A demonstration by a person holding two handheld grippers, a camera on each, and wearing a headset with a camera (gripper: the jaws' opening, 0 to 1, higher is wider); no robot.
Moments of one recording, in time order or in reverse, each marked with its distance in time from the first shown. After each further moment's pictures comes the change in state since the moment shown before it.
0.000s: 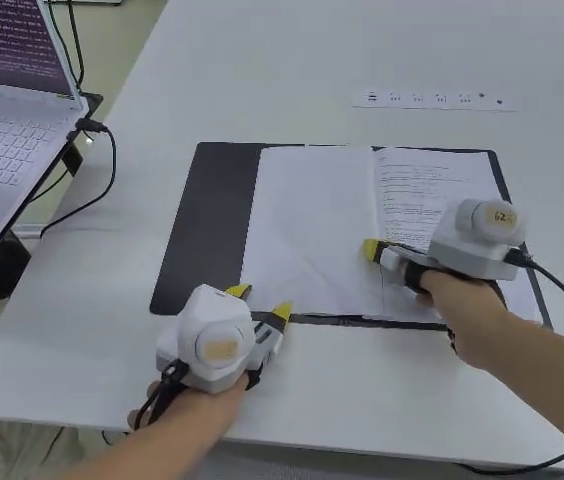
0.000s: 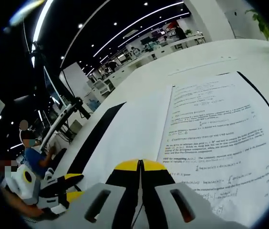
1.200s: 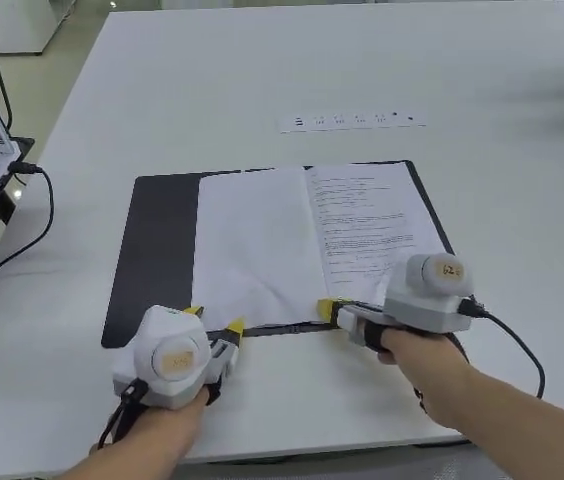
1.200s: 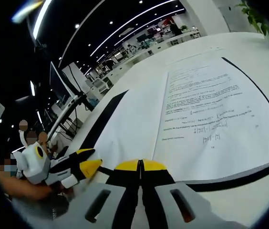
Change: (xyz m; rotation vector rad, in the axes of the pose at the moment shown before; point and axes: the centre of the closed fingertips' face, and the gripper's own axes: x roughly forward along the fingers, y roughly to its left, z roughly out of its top) left arm -0.001 -0.002 0.002 -0.004 0.001 0.001; right arm -0.047 0.009 -0.056 0.044 0.022 -0.011
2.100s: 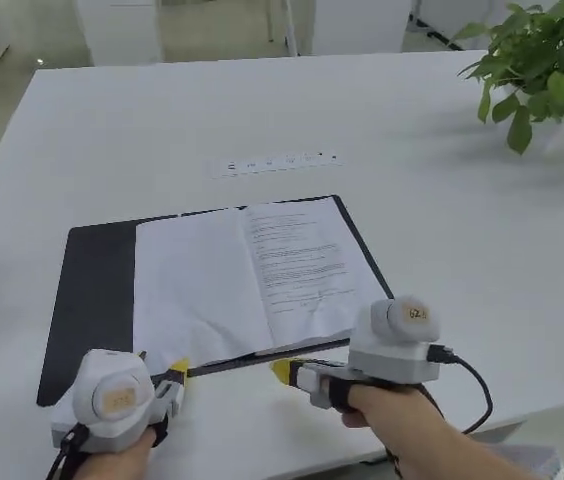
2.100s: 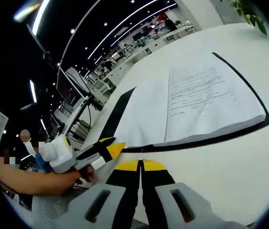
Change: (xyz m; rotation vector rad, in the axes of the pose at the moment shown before) left arm 0.001 0.000 0.002 -0.009 0.026 0.006; right arm -0.068 0.038 -0.019 0.087 0.021 0.022
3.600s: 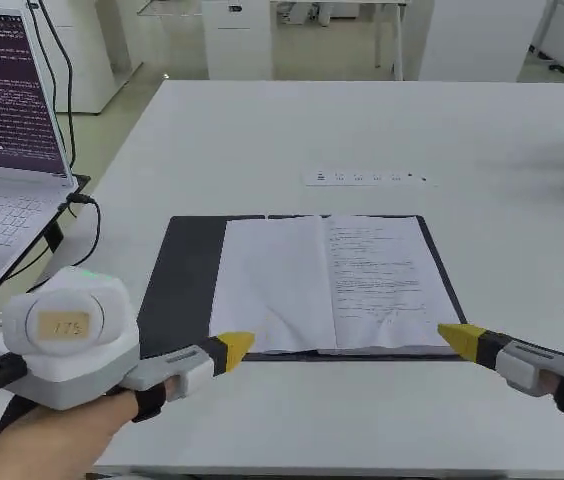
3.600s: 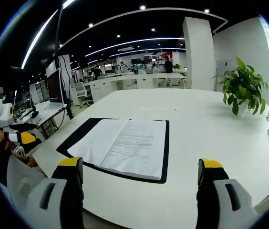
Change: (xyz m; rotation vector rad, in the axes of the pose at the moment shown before) left arm -0.158 -0.002 0.097 -0.045 -0.041 0.003; right arm -0.150 -0.063 0.104 -0.437 -0.244 -0.345
